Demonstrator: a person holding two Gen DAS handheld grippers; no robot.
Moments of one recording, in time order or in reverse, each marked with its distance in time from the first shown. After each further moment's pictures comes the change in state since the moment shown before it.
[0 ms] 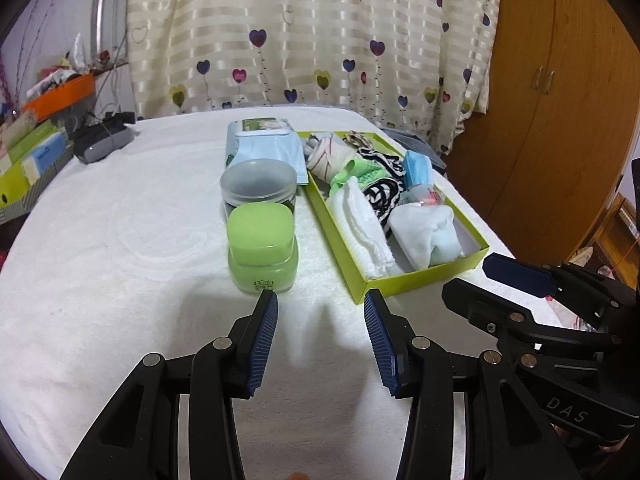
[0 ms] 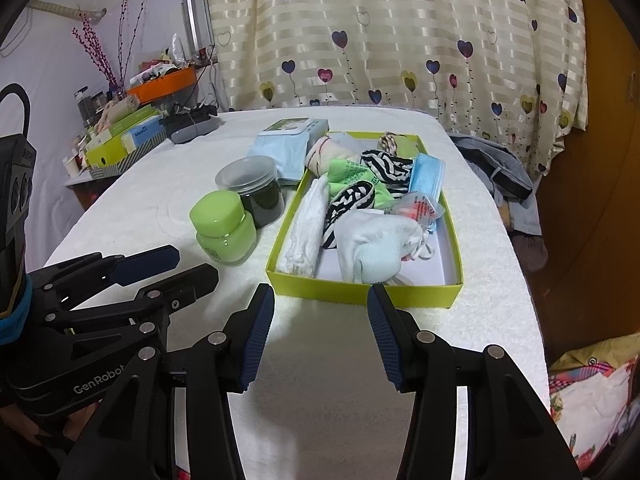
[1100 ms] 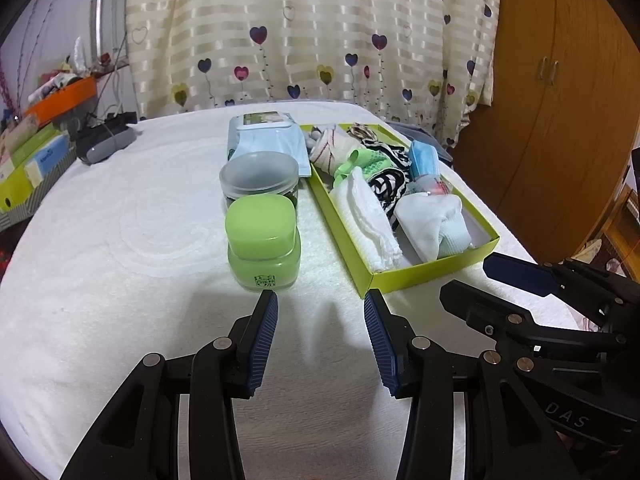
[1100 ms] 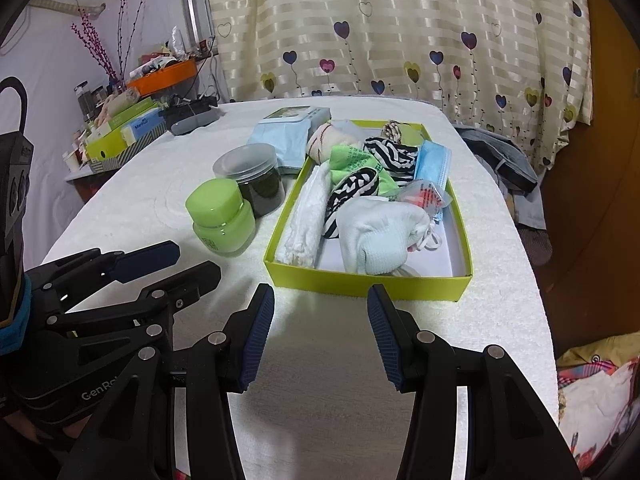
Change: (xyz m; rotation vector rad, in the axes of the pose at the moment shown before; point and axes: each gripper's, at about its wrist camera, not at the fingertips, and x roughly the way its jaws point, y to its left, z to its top) left arm 0.007 -0.003 -0.004 0.015 0.012 0.030; right arm 0.010 -0.001 -0.004 0.001 0.027 0.010
